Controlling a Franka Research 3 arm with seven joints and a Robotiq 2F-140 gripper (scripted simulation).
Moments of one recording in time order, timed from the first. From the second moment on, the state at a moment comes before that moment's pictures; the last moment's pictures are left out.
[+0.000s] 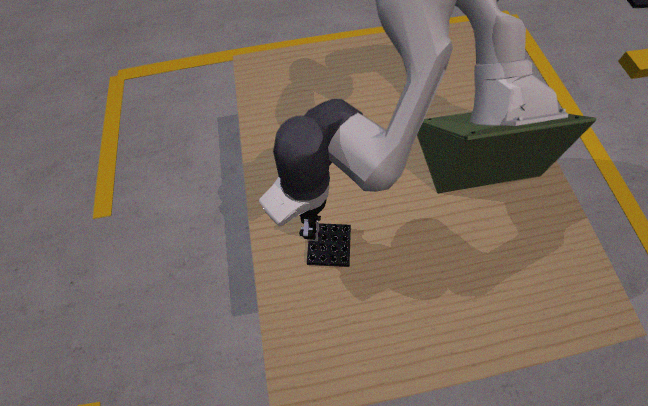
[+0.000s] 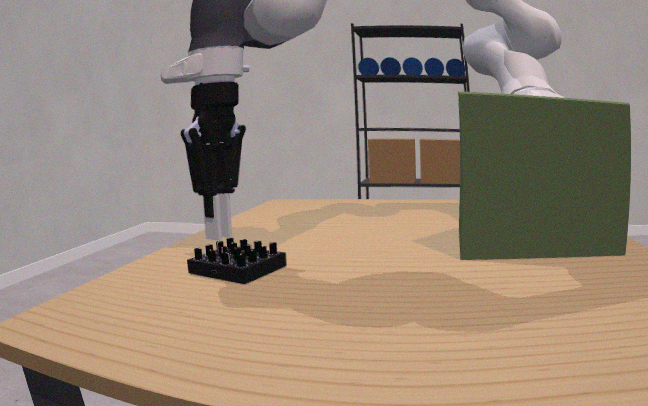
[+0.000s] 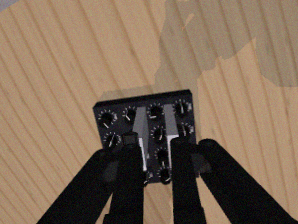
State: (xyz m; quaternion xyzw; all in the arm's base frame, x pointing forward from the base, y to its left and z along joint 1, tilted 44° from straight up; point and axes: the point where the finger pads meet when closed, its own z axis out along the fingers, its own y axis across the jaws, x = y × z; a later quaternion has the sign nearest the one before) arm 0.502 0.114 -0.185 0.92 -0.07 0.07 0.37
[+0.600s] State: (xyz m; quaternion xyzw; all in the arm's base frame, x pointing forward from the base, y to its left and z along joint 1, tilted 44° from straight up) arm 0.501 0.109 -0.189 0.92 -0.07 0.07 0.37
